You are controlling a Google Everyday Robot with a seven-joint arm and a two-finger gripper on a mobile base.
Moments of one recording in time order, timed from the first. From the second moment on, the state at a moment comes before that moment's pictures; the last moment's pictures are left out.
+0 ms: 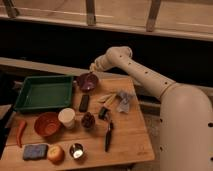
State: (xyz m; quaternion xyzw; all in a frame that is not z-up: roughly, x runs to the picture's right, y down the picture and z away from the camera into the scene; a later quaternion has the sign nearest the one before) arm -0.062 -0.125 0.863 -0.23 -0.19 0.59 0.75
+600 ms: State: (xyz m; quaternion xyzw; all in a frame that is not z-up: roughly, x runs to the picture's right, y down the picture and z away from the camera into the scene) arm -0.088 -0.116 0.804 -0.25 -0.19 0.53 0.79
